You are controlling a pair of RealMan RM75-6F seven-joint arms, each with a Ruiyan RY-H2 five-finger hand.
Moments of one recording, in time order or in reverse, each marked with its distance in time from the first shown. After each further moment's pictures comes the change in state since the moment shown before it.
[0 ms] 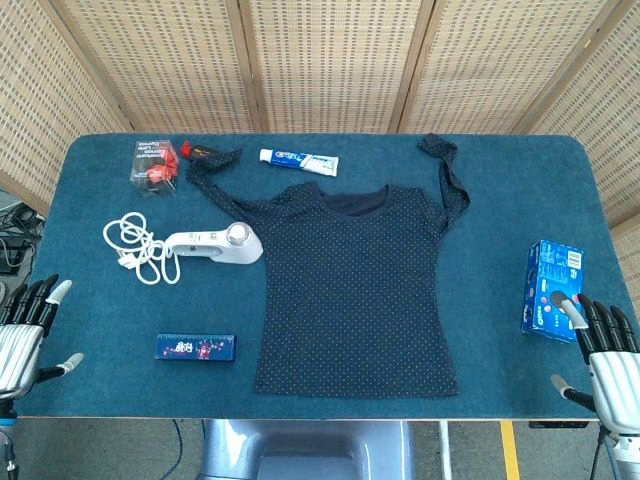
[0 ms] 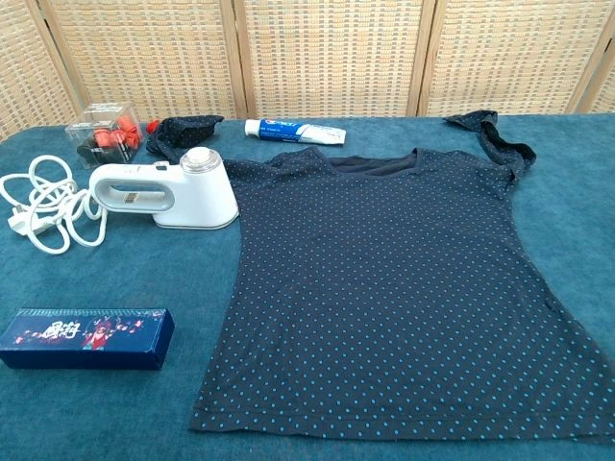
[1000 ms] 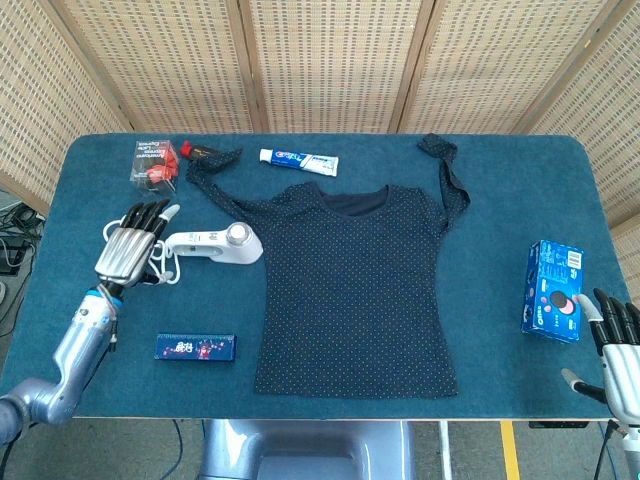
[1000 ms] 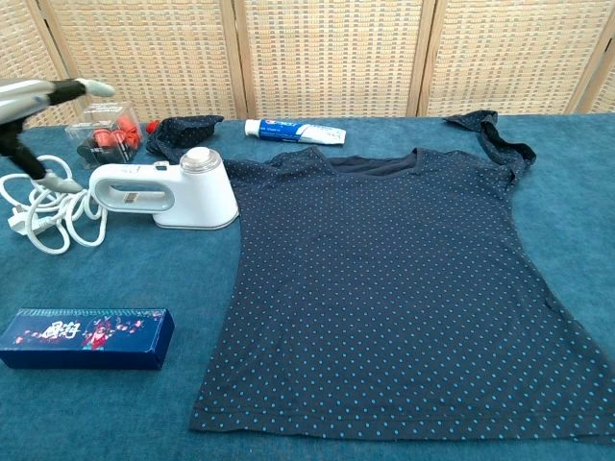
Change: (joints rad) left arm -0.512 -0.325 -0.262 0.414 -0.240 -0.548 0.010; right arm 0.016 0.004 0.035 0.021 0.101 -0.051 0.034
